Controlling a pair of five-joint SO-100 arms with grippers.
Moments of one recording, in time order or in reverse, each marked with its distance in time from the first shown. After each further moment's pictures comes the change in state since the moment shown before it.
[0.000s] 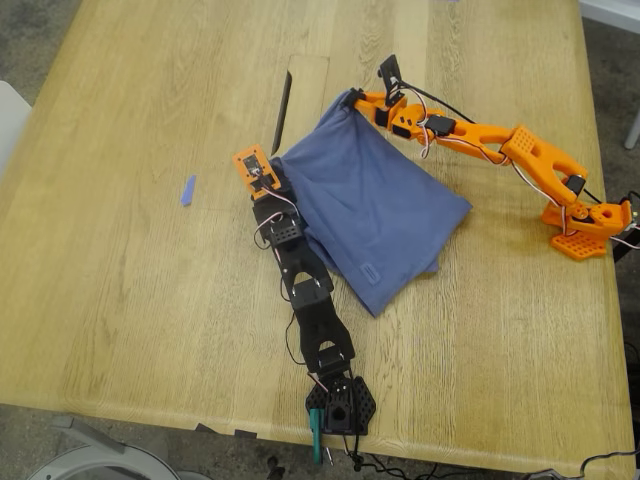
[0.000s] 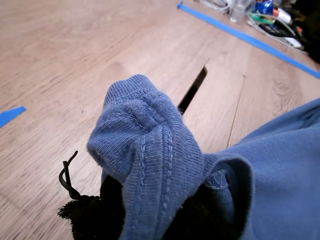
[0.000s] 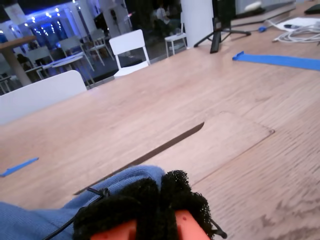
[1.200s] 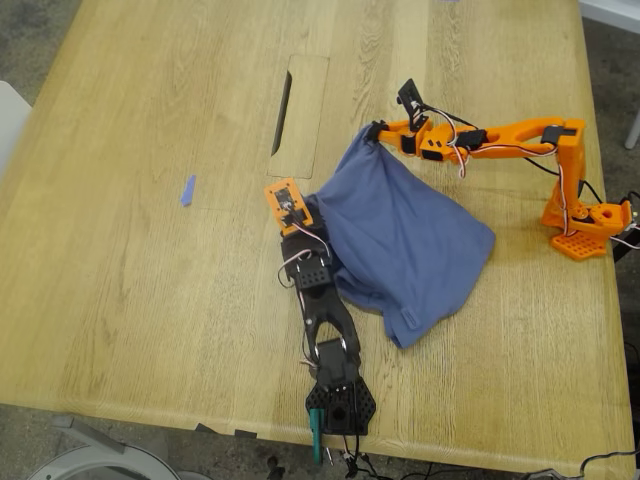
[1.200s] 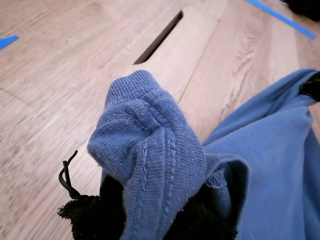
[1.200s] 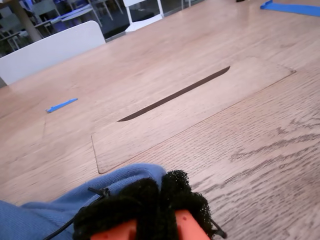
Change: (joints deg) arm 0 6.1 42.9 42.8 8.9 -1.2; arm 1 -7.7 44.3 71.5 -14.8 1.1
